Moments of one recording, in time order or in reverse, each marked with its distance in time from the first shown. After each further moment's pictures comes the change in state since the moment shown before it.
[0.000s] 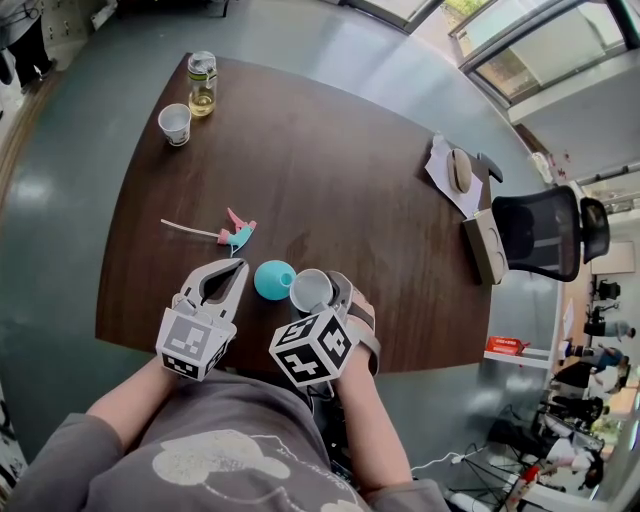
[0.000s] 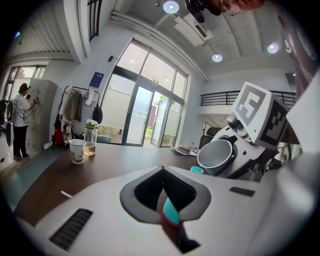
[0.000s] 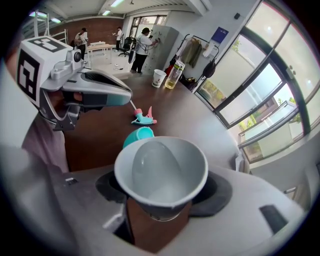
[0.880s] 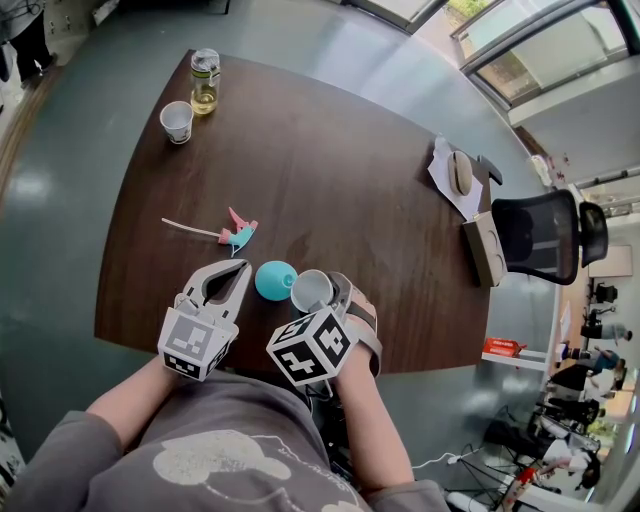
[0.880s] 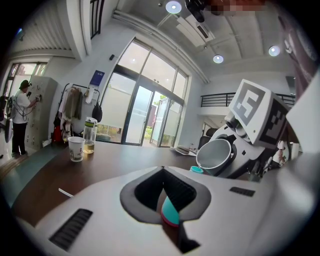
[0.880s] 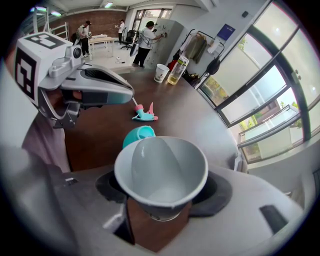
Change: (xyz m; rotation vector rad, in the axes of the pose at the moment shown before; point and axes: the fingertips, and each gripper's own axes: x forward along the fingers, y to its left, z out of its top) left arm 0.003 0.000 -0.004 -0.018 -0.001 -0.014; right arm 0.002 0.000 -0.001 -0.043 0.065 -0.007
